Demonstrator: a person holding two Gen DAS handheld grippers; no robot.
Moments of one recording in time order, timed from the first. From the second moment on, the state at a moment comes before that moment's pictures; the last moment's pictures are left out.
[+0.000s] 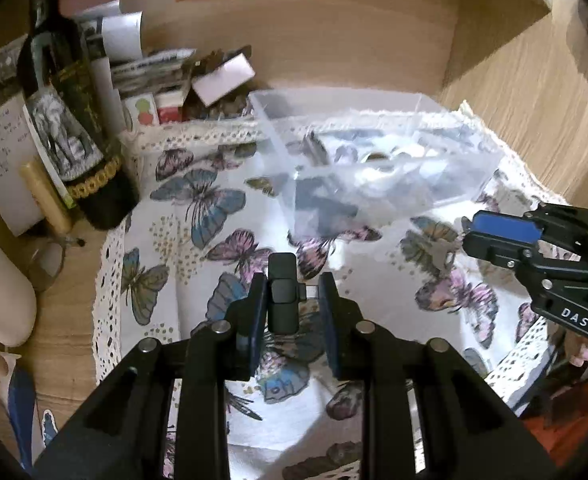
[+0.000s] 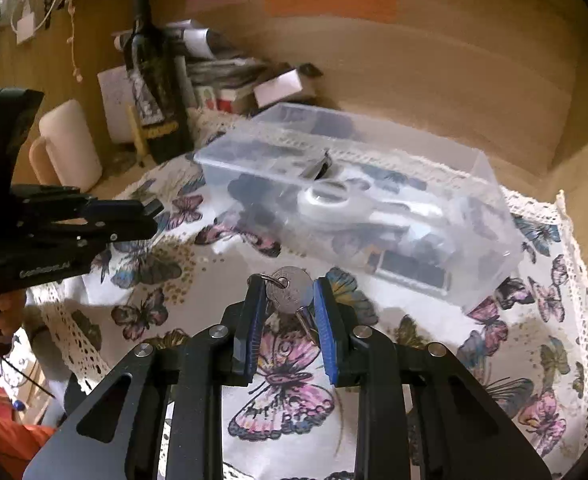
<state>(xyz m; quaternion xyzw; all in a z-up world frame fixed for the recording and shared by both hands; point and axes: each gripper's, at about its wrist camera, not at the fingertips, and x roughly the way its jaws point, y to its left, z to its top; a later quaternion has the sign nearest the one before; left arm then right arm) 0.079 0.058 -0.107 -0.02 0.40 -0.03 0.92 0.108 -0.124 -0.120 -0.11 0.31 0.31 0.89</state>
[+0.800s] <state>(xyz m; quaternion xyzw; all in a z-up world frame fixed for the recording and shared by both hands) 0.126 0.030 -0.036 -0.05 0.30 -0.06 0.95 0.132 -0.157 -0.043 -0.06 0.21 0.28 0.94</state>
